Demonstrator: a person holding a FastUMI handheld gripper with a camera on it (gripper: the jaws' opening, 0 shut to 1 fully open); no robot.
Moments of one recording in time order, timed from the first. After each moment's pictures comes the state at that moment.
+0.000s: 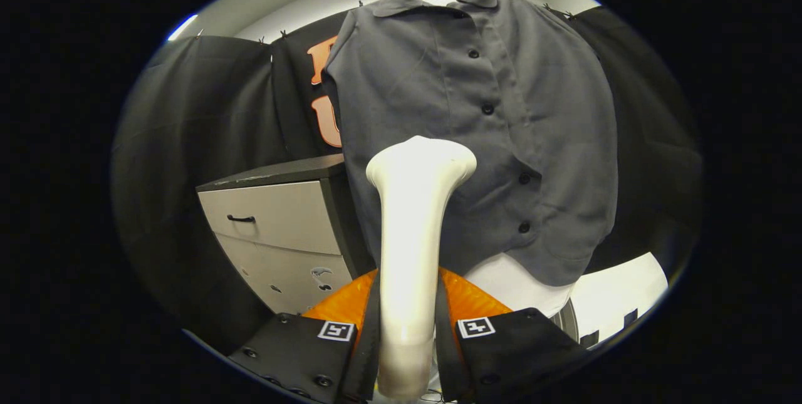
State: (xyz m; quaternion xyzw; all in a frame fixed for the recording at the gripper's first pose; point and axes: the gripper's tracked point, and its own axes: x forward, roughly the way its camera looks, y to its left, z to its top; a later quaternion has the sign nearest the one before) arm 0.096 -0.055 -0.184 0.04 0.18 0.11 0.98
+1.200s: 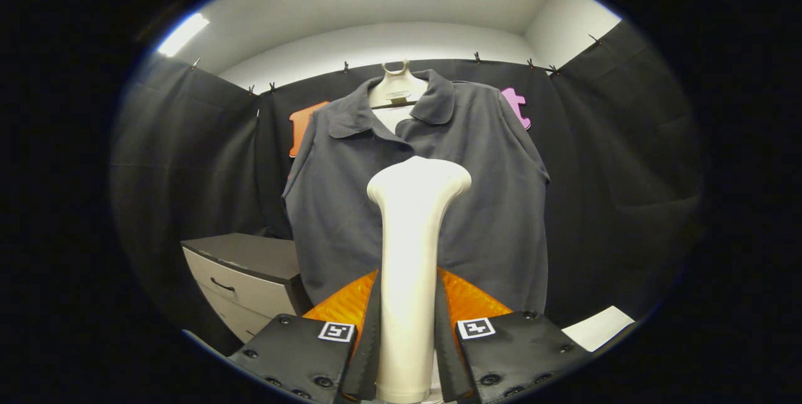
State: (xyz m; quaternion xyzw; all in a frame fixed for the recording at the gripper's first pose) arm 0.140 -0.161 -0.009 0.02 0.02 0.05 1.00
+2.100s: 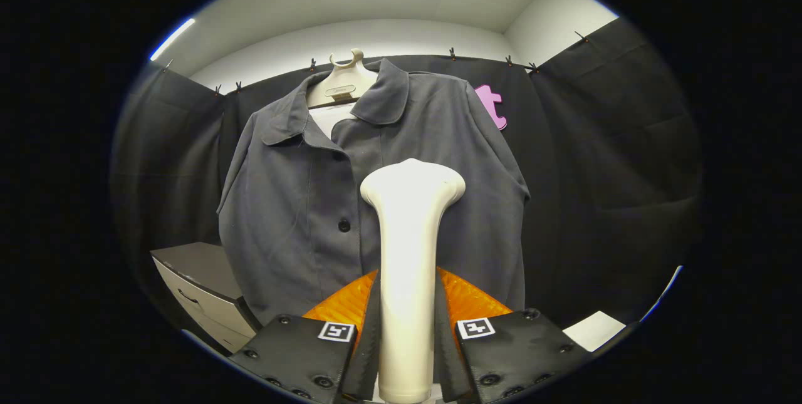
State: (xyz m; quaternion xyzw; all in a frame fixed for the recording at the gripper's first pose) arm 0.210 -0.209 0.006 0.02 0.02 0.00 1.00
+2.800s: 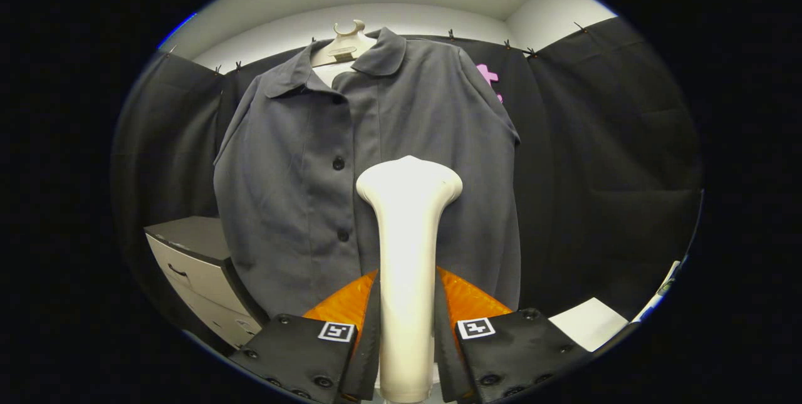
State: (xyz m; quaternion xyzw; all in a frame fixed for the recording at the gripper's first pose) arm 0.185 -0.215 -0.072 0.01 0.08 -0.02 1.00
